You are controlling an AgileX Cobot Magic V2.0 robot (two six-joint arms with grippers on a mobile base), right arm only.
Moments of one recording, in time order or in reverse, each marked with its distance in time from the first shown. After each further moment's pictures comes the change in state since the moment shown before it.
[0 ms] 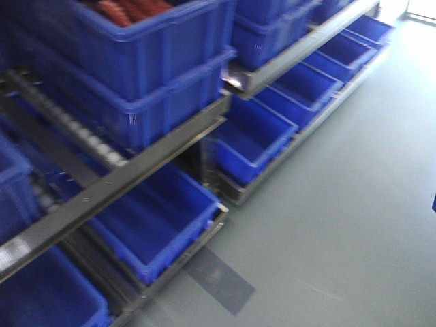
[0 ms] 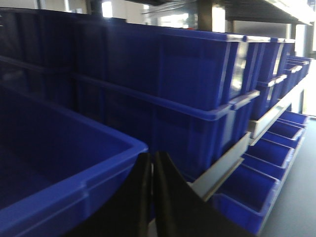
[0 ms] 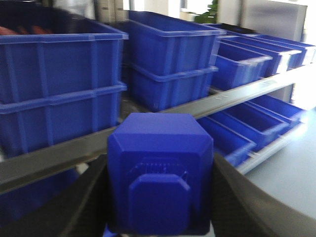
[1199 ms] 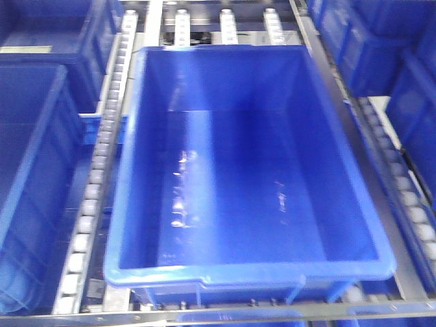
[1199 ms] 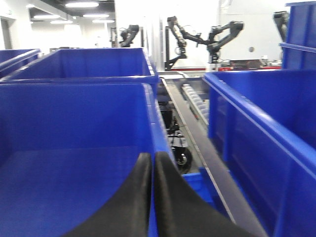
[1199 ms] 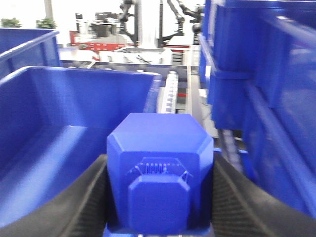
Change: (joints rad) arm 0.000 0.000 0.000 0.000 0.000 0.000
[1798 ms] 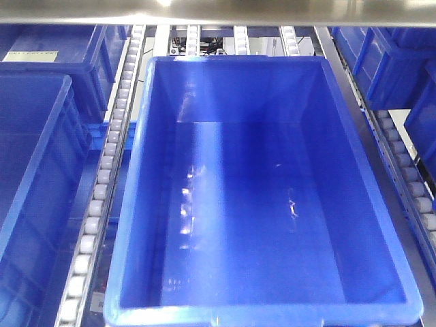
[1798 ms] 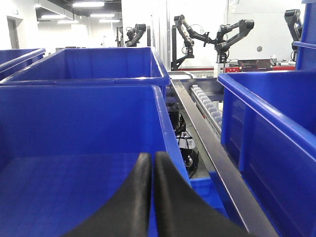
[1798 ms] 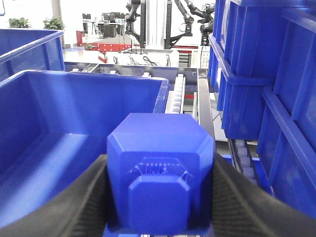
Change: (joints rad) arm 0.000 0.000 0.000 0.000 0.000 0.000
